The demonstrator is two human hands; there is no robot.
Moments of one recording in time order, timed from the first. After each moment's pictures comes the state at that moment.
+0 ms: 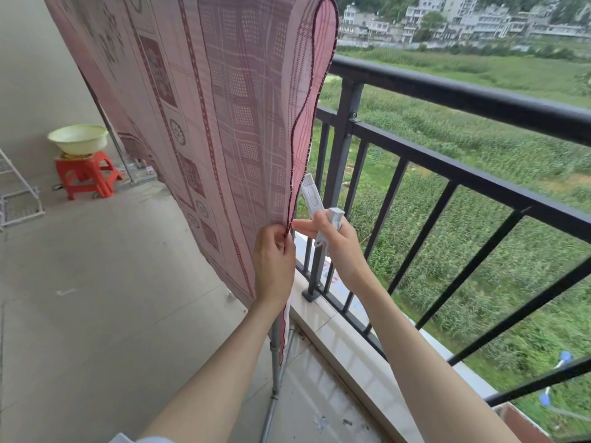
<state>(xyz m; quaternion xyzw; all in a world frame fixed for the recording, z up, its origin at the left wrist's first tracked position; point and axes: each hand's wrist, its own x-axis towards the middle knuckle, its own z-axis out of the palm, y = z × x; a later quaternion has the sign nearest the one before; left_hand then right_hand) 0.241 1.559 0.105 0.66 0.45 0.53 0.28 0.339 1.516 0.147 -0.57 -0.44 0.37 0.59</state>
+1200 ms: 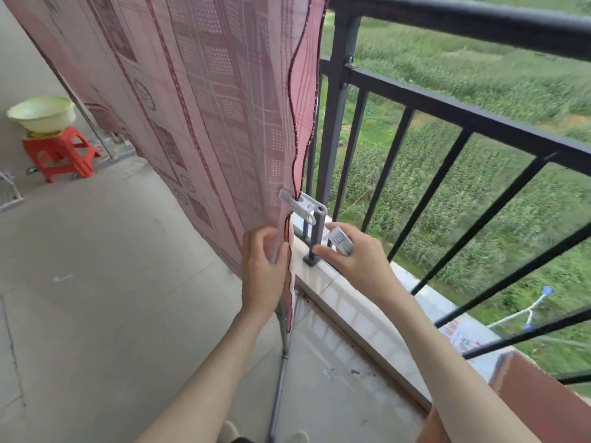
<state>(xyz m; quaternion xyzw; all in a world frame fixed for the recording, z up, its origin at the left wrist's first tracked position) 0.211 1.554 0.056 0.71 0.44 0.46 0.31 0.344 1.473 0.109 -0.74 -0.49 0.22 0.41</state>
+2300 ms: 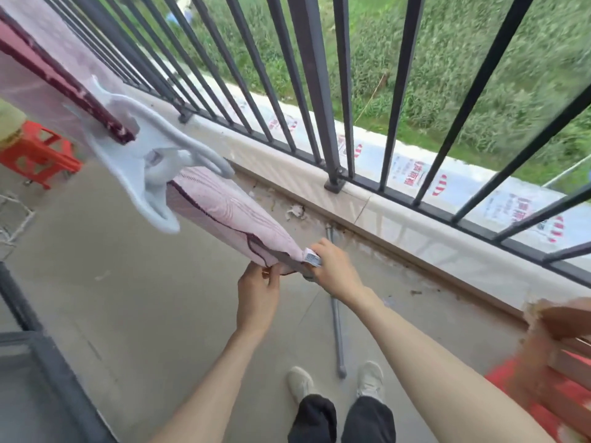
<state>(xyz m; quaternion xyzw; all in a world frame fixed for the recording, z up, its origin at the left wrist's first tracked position) 0.192 1.574 -0.118 0.76 0.56 0.16 0.31 0.317 1.521 -0.162 -0.77 -0.42 0.37 0.32</state>
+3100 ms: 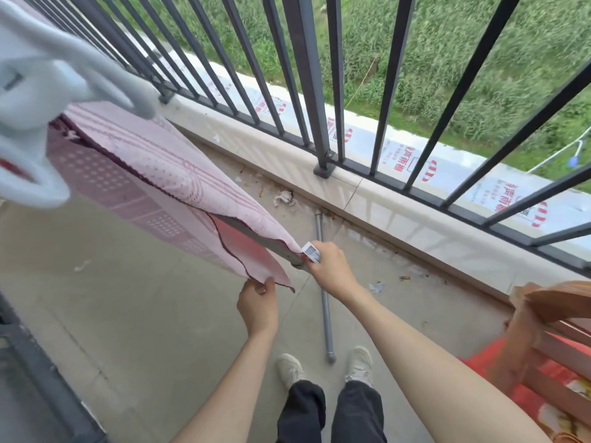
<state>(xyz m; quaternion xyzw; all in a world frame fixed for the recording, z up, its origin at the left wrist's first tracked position) 0.189 1.555 -0.182 0.61 0.71 0.14 0.34 0.317 1.514 -0.204 -0.78 -0.32 0.39 0.36</state>
